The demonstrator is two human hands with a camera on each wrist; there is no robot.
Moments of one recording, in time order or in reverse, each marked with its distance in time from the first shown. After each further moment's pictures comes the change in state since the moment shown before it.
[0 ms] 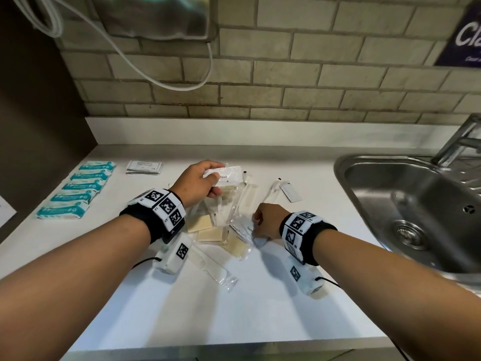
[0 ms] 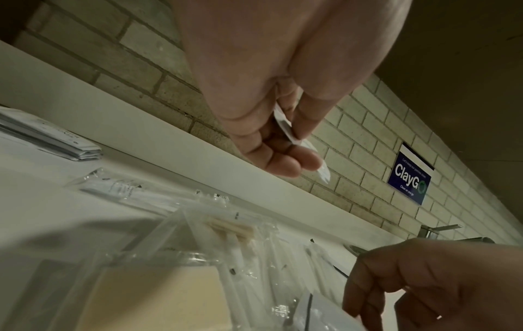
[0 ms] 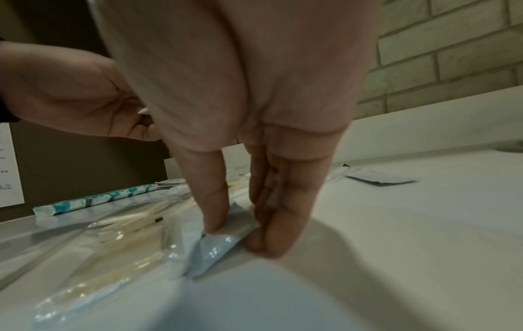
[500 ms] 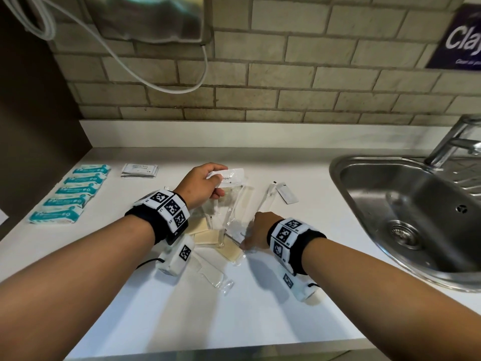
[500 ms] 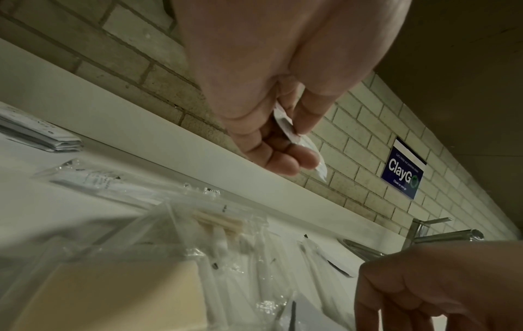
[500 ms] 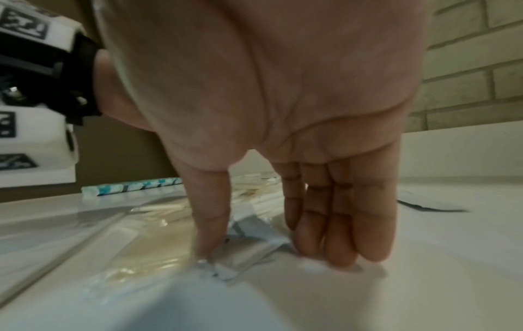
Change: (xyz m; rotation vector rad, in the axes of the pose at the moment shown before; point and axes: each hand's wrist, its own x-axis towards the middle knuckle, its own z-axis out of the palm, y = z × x) left_hand 0.001 0.007 0.013 -0.013 -0.013 -0.022; right_hand -0.002 -0.005 0.013 -0.161 -0.061 0.052
